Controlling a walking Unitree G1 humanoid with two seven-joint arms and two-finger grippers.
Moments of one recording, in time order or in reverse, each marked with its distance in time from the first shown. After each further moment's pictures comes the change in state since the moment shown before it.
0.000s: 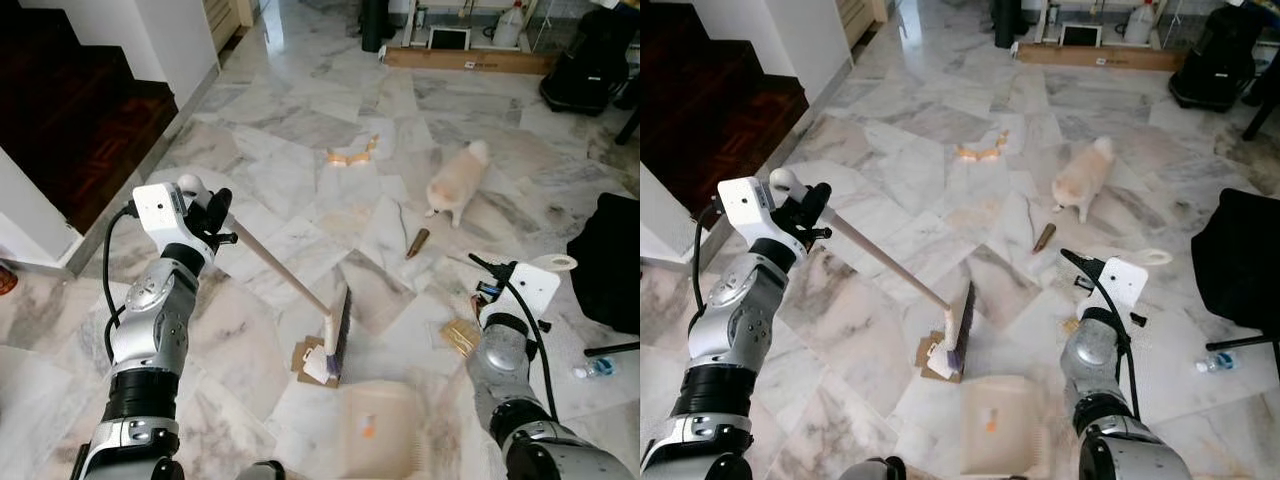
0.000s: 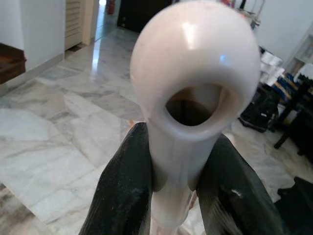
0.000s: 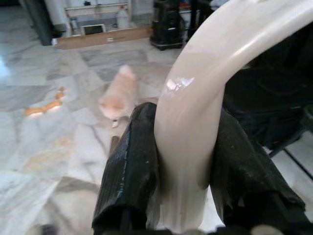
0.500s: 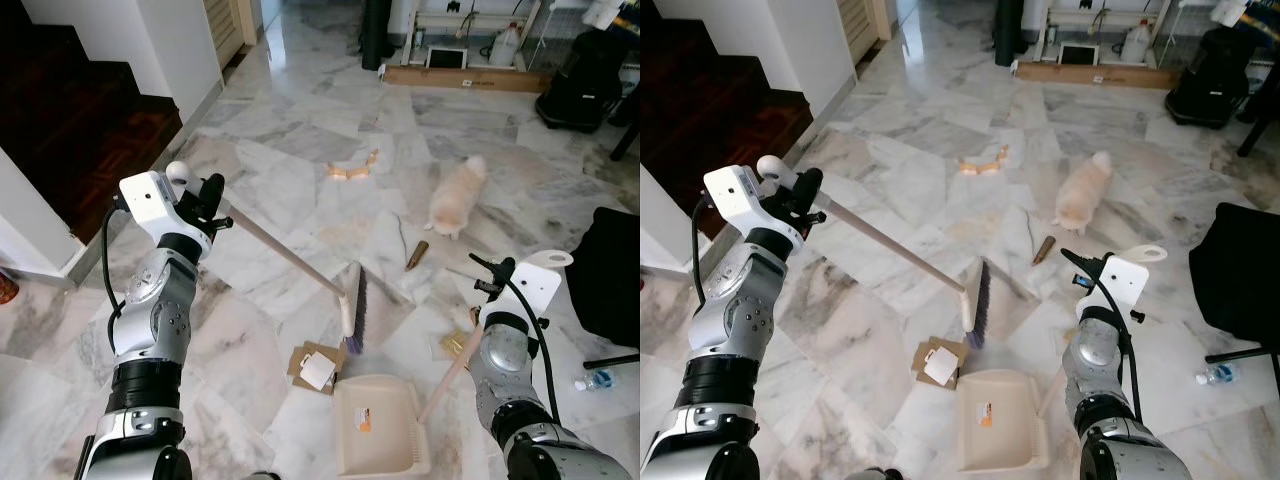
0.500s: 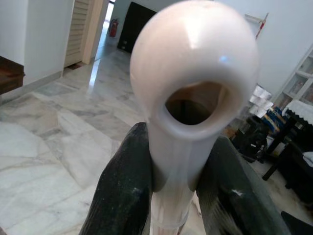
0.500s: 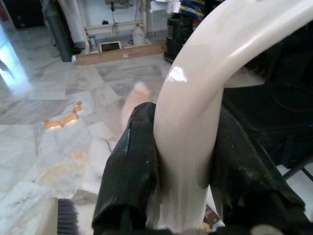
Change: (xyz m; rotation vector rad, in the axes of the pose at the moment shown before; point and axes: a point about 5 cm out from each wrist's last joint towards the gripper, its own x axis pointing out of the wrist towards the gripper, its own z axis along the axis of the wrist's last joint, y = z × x) left arm 0.006 0.000 0.015 -0.061 -0.065 0.024; right arm 0.003 -0.002 0.005 0.012 -0.032 0.069
